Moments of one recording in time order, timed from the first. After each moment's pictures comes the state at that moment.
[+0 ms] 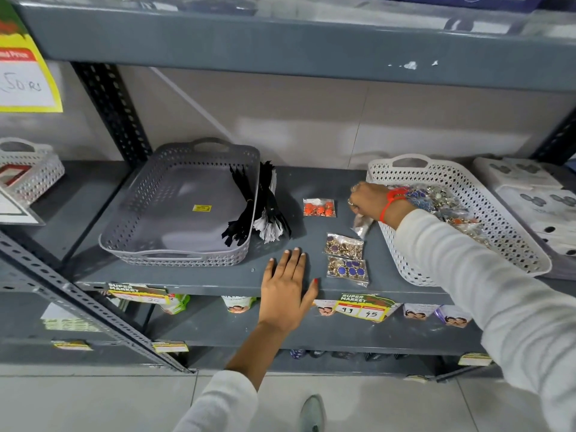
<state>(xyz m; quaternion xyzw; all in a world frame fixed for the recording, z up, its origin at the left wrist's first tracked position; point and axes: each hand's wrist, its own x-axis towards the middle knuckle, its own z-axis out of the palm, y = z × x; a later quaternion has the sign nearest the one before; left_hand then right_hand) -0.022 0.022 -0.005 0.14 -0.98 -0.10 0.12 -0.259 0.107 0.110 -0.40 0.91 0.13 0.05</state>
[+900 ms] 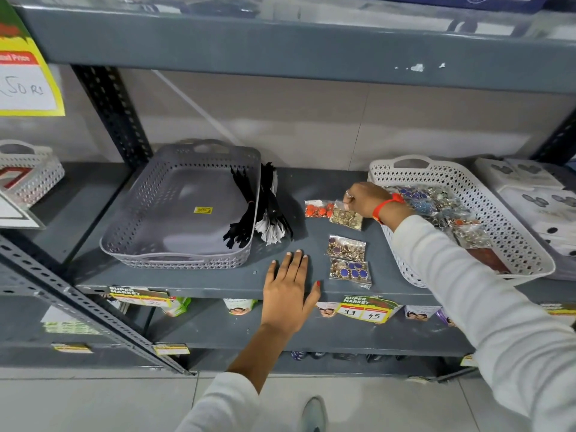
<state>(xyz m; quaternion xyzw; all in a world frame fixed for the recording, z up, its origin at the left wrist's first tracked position) -0.023 0.020 -0.007 0.14 -0.98 -0.09 0.11 -0.244 0.099 0.114 -0.30 0.95 -0.06 0.10</state>
